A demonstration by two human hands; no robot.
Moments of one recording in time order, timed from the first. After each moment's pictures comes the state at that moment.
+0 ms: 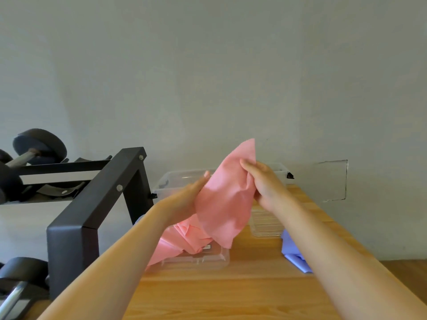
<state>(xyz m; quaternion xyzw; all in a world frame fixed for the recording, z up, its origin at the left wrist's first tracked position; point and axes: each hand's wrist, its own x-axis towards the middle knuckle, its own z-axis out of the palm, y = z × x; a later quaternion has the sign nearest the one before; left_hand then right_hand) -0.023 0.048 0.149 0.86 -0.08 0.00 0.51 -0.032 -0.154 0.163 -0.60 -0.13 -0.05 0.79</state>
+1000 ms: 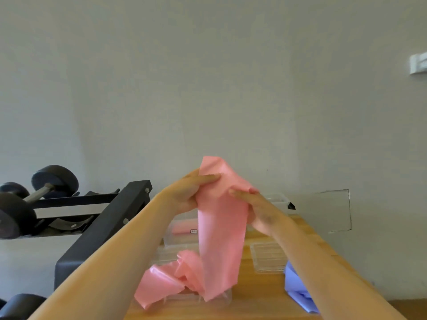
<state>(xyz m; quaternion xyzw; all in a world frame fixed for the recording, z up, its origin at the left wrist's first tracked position) -0.044 0.020 0.254 0.69 -0.20 -0.06 0.70 -0.045 -0.159 0.192 -0.54 -0.28 0.05 0.79</state>
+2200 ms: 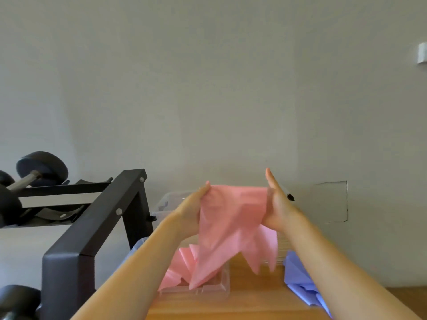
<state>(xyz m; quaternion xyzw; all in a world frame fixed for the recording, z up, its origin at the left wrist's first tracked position) -0.025 0.016 0.188 0.61 -0.04 -0.11 0.78 -0.009 -0.185 0.172 -0.49 -0.06 0.09 0.86</state>
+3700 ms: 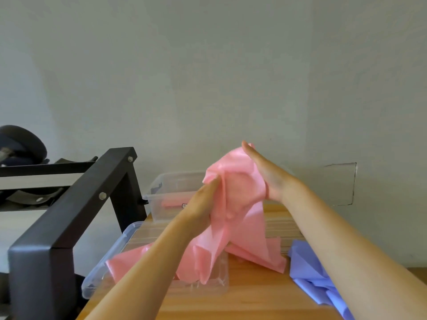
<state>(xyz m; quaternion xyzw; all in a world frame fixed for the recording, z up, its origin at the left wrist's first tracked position) 0.029 -0.008 0.141 0.63 -0.13 -0.03 0.77 0.043 -0.169 0.192 -0.64 -0.13 0.11 0.75</state>
